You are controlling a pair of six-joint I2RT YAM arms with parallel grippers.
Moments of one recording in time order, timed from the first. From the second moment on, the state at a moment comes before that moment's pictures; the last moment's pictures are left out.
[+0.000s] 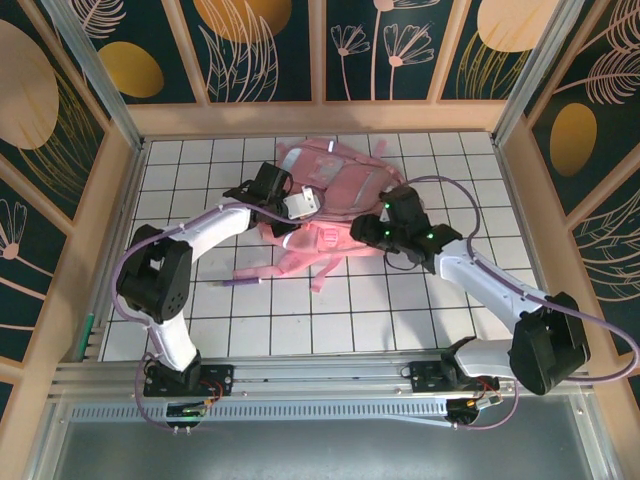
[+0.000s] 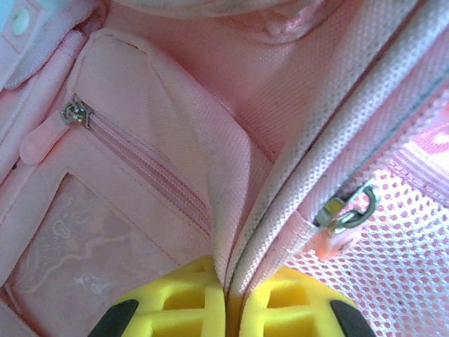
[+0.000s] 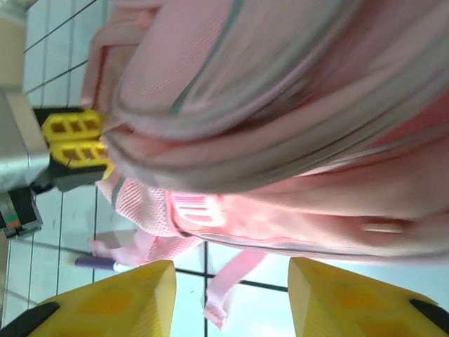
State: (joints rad) left arm -0.50 1.79 1.27 -0.44 0.23 0.69; right arm 0.60 1.28 0.89 -0.35 -0.15 0.70
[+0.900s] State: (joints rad) left arm -0.48 1.69 1.19 -0.40 0.54 0.19; right arm 0.95 1.61 1.12 -0.21 0.52 0.56
